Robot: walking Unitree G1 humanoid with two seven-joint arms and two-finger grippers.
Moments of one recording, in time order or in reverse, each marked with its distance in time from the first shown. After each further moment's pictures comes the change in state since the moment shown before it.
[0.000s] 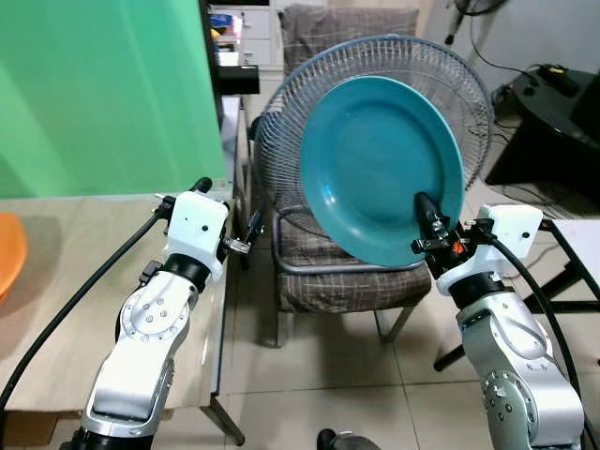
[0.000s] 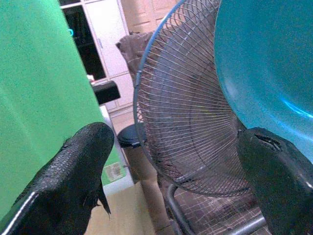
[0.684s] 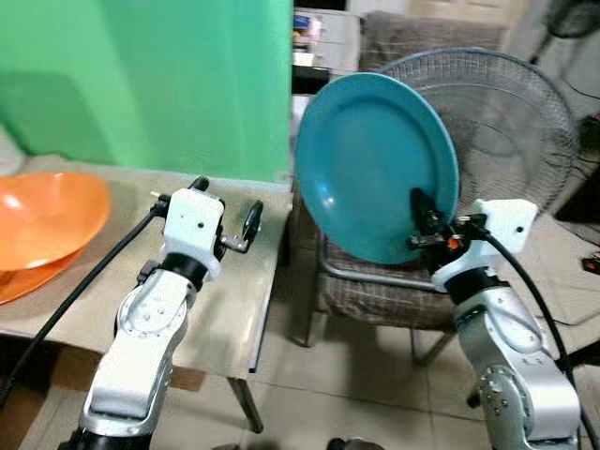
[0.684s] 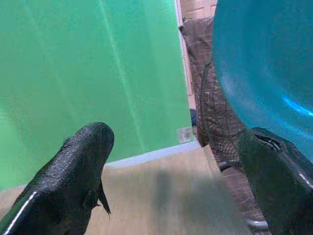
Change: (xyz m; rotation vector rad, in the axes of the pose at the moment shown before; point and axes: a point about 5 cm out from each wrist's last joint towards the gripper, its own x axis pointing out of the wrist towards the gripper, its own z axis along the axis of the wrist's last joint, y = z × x) left arm -0.001 0.004 -0.003 -0.019 0.020 0.017; right arm 0.005 0.006 0.002 -0.012 -0.002 0.021
